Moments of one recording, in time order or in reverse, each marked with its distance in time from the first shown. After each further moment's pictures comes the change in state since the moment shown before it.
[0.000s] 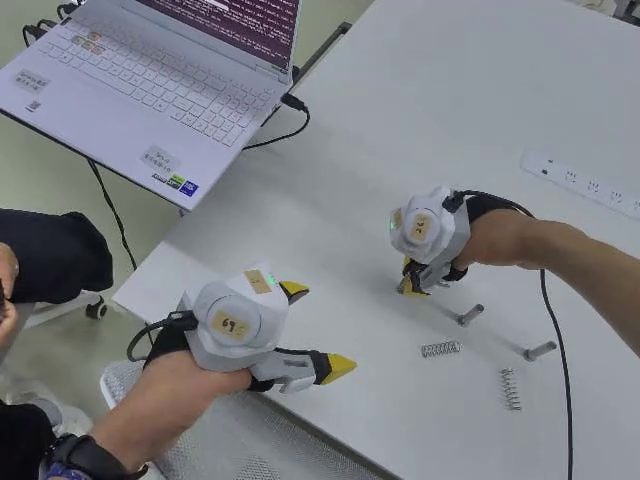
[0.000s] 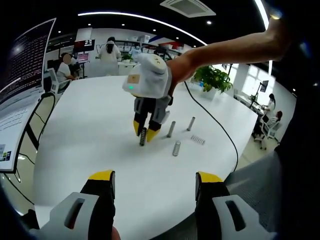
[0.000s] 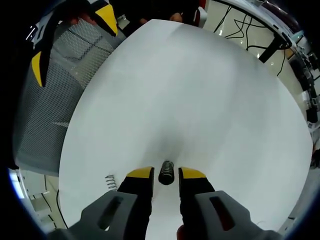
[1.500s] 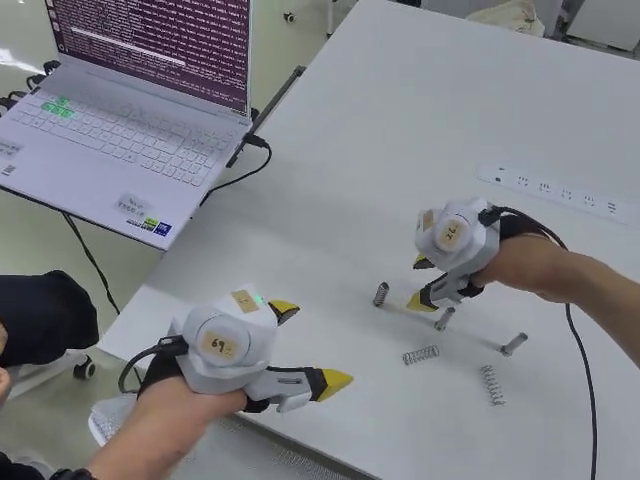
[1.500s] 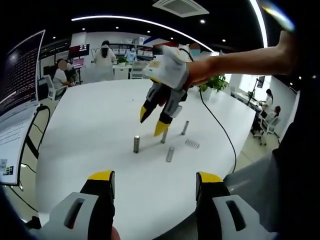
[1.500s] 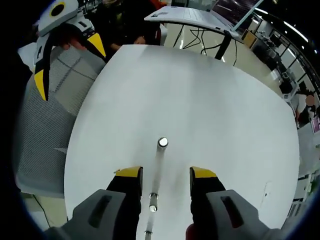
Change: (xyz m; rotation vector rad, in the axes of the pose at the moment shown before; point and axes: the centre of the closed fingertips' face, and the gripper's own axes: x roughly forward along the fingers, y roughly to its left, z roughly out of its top) left arm -0.001 -0.019 0.020 0.050 -0.013 -0.011; right arm -0.056 0.008 -0.031 0.272 -0.204 -0.215
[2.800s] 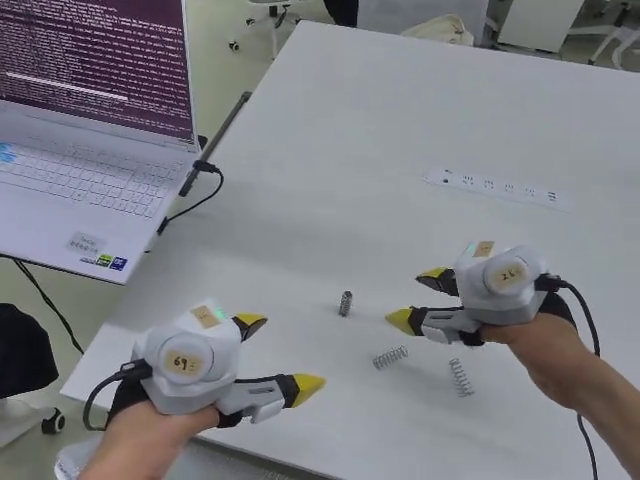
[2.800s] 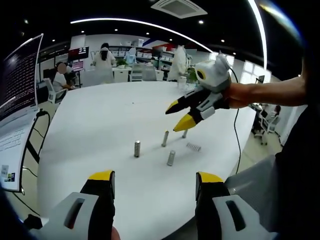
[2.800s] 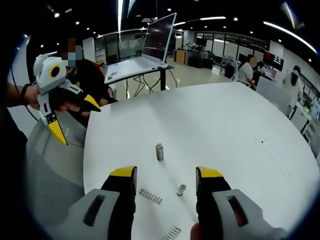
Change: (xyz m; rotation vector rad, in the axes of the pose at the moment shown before) left arm 0.004 0.001 0.009 0.018 -0.015 0.003; right arm -0.063 0.026 -0.014 0.498 -0.418 -0.262
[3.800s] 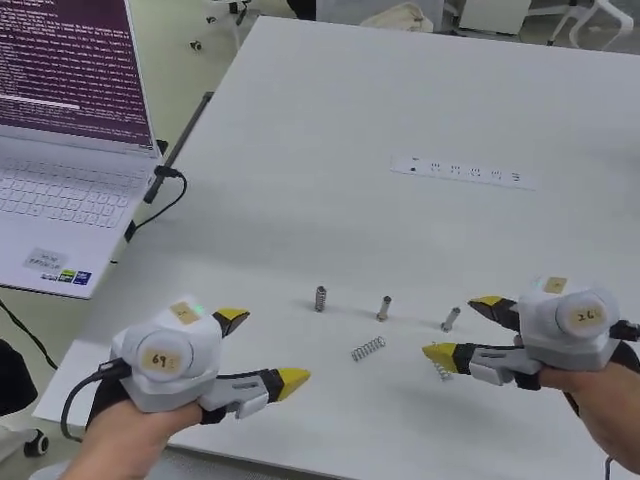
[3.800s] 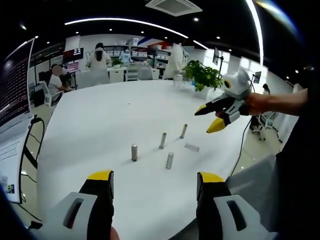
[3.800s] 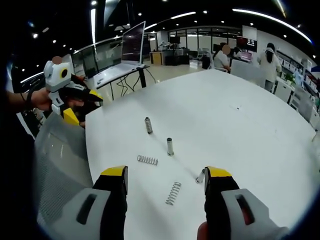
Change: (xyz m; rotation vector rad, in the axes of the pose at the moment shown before) left arm 0.009 -0.003 0.009 0.034 0.016 -0.026; right arm -0.076 -0.006 -0.069 0.203 -0.023 -0.114
